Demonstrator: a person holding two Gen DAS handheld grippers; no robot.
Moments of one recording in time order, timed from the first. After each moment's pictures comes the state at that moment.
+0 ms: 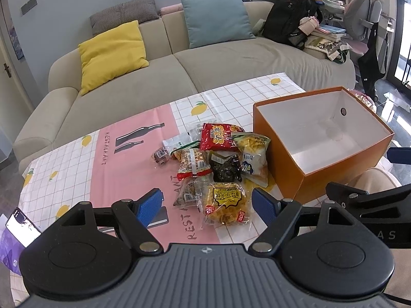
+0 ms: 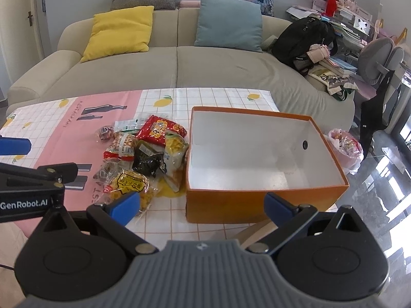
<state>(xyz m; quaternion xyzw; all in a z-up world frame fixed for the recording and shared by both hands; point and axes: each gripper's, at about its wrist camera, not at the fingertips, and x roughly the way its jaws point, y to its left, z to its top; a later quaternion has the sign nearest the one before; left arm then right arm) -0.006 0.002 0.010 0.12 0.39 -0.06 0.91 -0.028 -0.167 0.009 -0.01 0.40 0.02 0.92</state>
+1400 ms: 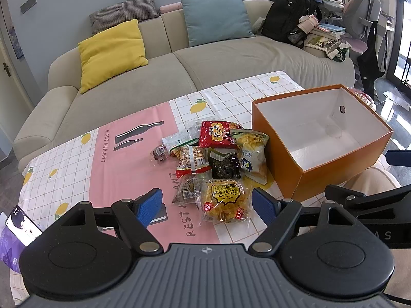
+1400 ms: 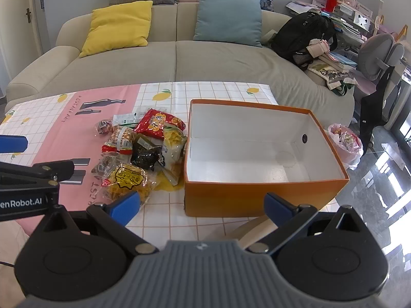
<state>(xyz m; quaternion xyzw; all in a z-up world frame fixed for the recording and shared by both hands) -0.007 0.003 0.009 0.11 0.39 -0.06 0.91 -0.028 -0.164 0.002 -0.01 0.41 0.02 0.91</state>
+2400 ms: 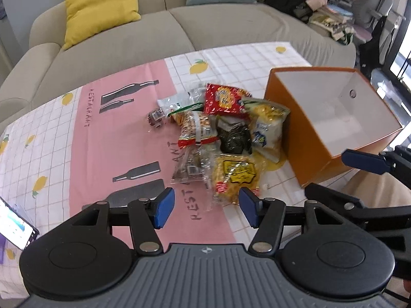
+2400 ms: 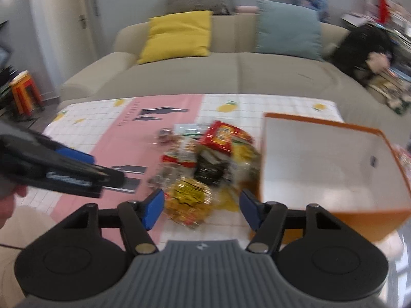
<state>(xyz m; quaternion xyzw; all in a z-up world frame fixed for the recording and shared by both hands) 0.051 0.056 -0.028 0.07 0.49 -0.09 0.87 0.001 -0.119 -0.023 0.00 0.37 0.18 0.91</state>
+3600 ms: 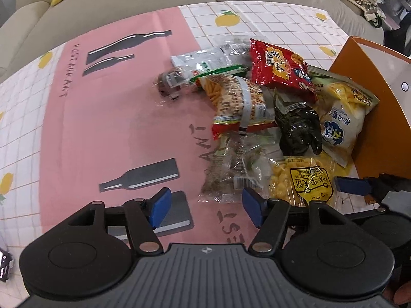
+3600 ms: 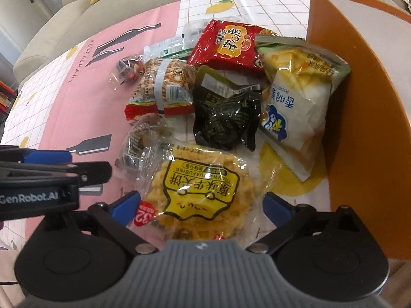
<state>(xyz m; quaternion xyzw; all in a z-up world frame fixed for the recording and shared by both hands) 0.155 0.098 -0.135 0.04 0.56 -0.08 0.82 0.131 -0.058 -0.164 0.09 0.55 0.12 0.82</state>
